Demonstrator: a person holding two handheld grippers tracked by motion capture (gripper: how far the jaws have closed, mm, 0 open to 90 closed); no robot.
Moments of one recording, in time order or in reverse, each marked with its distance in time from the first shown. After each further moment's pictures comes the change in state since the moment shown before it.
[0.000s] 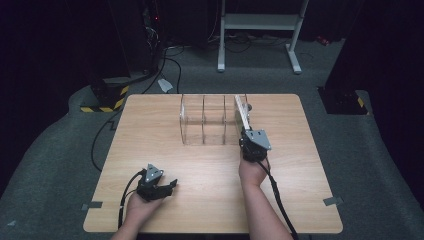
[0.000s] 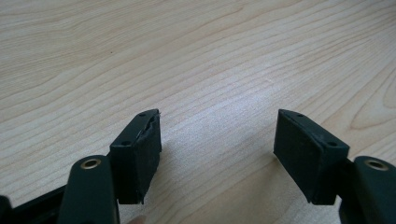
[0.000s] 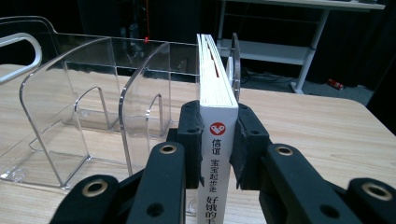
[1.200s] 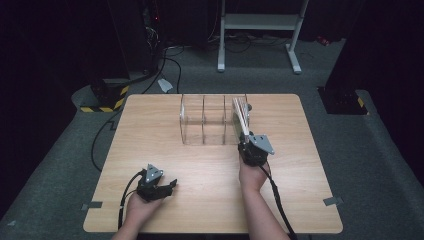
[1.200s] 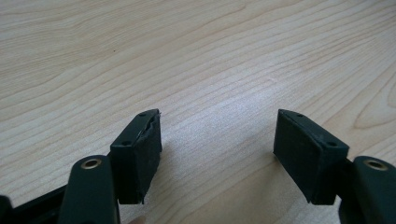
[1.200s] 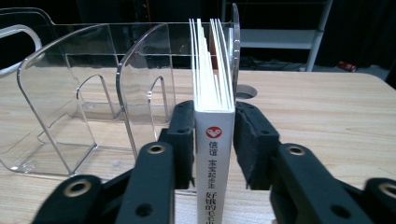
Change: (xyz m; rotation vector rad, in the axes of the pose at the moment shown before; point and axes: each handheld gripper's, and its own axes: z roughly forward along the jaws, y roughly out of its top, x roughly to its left) left arm -0.001 0.000 0.000 0.004 0.014 -0.003; right arm -0.005 -0.019 0.001 0.041 0.048 0.097
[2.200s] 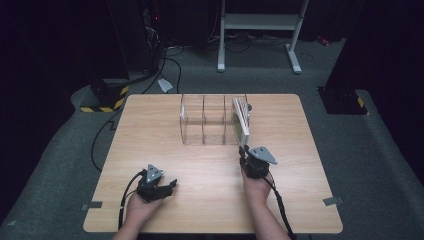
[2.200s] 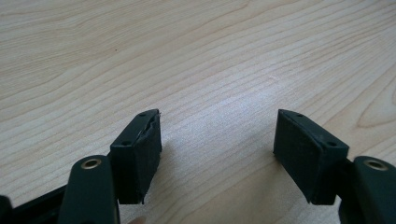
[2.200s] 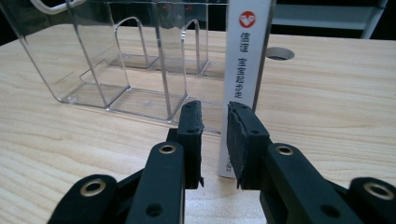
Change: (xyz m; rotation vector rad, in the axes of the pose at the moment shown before) left arm -0.001 0.000 0.000 0.006 0.012 0.007; right arm -0.009 -0.033 -0.015 0.075 0.131 -0.061
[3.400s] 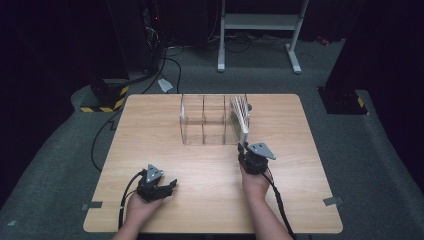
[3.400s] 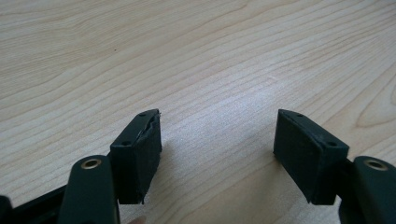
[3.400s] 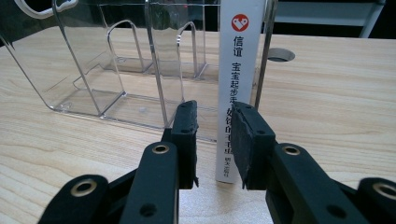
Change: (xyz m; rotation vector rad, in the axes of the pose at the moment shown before) left arm 0.000 0.000 0.000 0.001 -0.003 0.002; right arm -0.001 0.006 0.011 0.010 -0.003 0.008
